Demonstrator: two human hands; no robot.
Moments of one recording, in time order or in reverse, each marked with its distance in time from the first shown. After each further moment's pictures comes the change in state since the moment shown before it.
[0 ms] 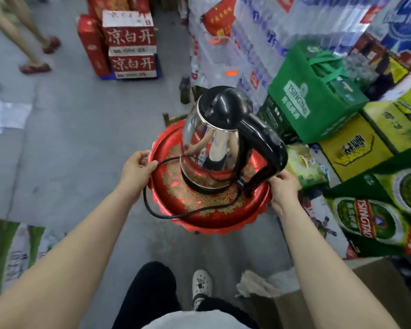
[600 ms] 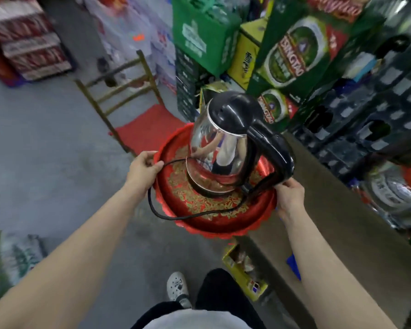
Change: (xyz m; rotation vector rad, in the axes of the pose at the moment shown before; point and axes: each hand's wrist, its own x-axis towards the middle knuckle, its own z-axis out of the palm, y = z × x) left_hand -0.321 -0.069 0.107 0.180 -0.405 0.090; right_hand -0.276 0.151 -0.339 0.157 0.381 0.077
